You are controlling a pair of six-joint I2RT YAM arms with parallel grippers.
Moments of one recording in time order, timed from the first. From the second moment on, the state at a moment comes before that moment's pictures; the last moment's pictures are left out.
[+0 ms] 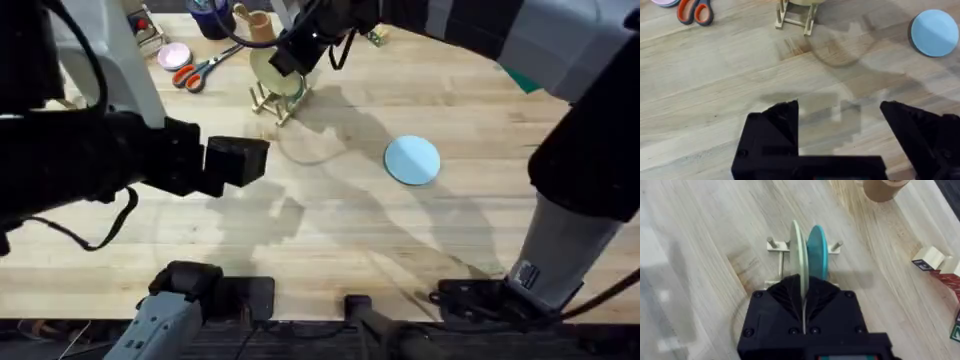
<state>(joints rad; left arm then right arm) -0.11 0.76 1.09 -1.22 0.15 0.12 0.65 2.09 1.87 -0.67 -0.21 -0.34</state>
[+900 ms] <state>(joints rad) -0.11 0.76 1.09 -1.22 0.15 0.12 0.65 2.09 1.87 -0.67 -0.18 -0.34</state>
